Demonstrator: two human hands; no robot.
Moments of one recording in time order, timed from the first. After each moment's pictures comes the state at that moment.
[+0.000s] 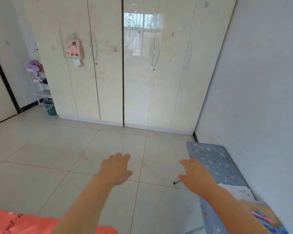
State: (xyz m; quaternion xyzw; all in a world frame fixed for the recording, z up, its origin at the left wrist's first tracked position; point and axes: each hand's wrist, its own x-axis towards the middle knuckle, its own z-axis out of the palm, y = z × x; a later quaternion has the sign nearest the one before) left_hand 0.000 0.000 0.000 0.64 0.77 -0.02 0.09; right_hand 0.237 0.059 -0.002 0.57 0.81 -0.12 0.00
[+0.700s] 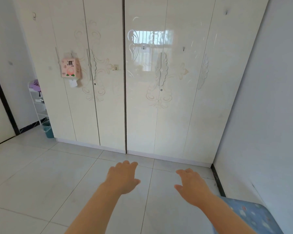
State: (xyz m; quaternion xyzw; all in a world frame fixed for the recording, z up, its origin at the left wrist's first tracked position) left_hand -0.067 0.385 0.025 0.62 0.78 -0.01 0.07; right_hand 0.140 0.456 0.004 0.52 0.84 -0.11 -0.01
